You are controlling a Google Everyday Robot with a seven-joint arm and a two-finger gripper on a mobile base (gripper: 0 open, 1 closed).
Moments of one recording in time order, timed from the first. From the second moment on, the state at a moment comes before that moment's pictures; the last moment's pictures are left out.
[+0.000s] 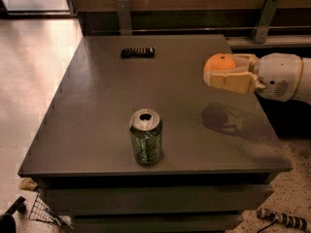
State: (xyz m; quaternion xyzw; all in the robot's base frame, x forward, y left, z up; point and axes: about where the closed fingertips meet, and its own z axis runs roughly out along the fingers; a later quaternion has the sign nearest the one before) arm 0.523 -0.148 0.949 -0.39 0.64 0.37 0.55
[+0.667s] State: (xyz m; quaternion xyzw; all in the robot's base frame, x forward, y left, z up) arm 0.443 -0.117 0.896 -0.42 0.64 0.39 0.50
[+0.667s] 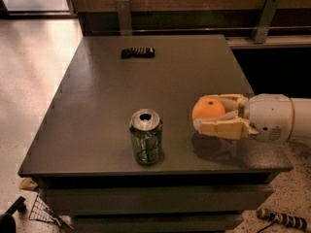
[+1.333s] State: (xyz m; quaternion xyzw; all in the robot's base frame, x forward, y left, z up) arm 0.414 -0.089 0.834 -0.45 0.66 0.39 0.45
